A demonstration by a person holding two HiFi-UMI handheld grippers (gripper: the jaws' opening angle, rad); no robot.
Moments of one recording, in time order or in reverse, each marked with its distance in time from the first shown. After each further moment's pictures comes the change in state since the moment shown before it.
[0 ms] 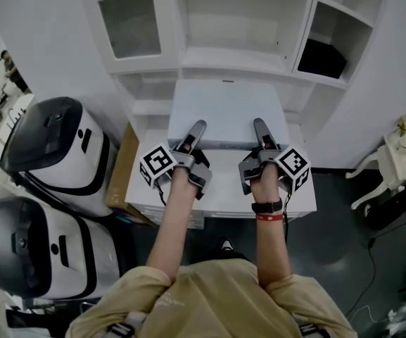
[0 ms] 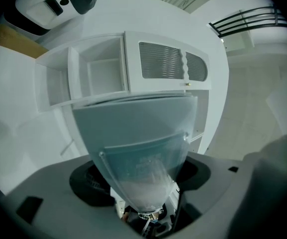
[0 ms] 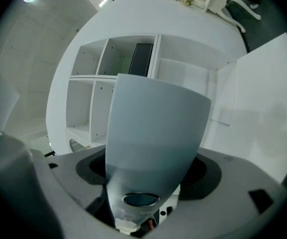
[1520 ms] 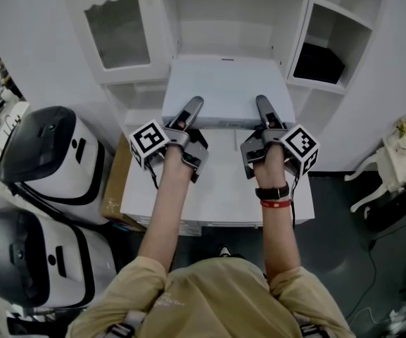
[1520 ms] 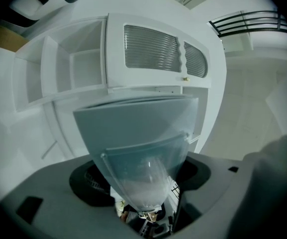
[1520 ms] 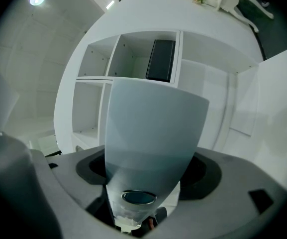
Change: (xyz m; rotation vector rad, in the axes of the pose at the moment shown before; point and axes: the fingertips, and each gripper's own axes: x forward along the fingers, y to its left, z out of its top) left arm 0.086 -0.056 0.034 -0.036 0.028 -0.076; right arm 0.063 0.066 0.054 -0.036 -0.015 0.084
